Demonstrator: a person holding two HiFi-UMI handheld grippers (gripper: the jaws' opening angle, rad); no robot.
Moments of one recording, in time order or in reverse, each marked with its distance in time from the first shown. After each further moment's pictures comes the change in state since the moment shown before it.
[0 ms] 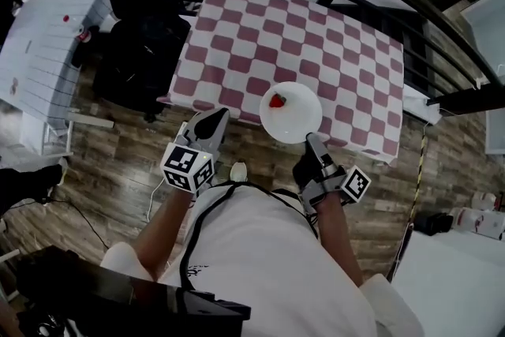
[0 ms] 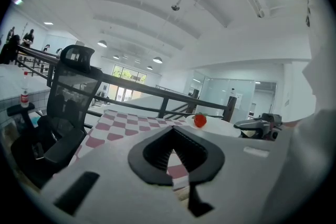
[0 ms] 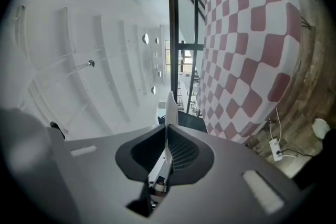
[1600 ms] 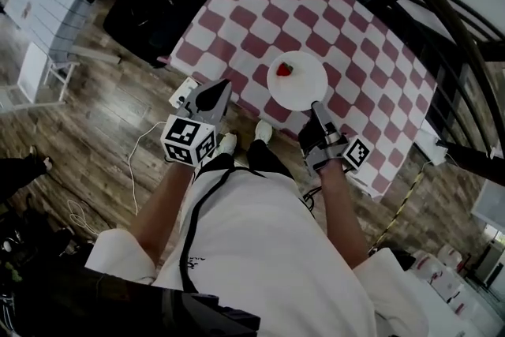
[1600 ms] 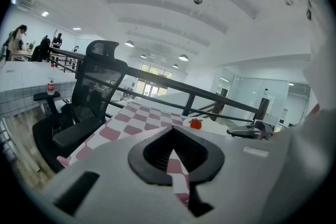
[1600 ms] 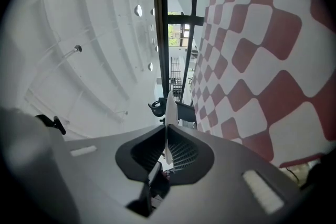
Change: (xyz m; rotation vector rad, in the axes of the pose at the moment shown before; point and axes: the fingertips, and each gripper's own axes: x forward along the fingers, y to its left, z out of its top) left arm 0.082 0.059 -0.022 -0.121 0.005 0.301; right arm 0.122 -0.094 0.106 0.001 0.322 -0.021
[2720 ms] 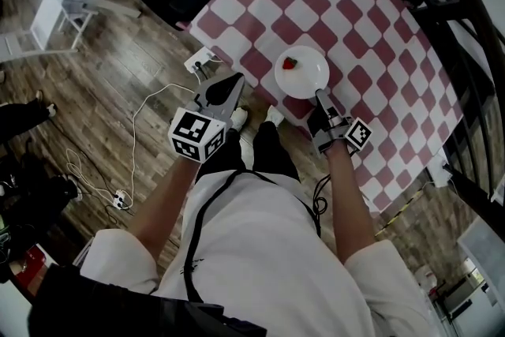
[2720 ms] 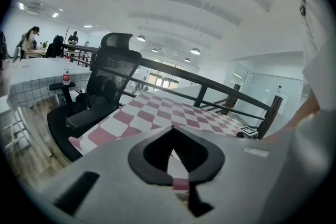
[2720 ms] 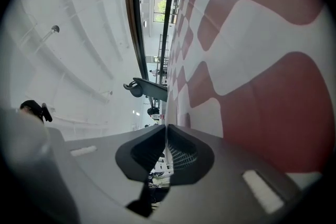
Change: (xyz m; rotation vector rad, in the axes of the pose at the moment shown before) left arm -0.001 0.033 -0.048 -0.062 0.068 0.129; right arm 0.047 -0.140 -0.007 -0.004 0.260 -0.161
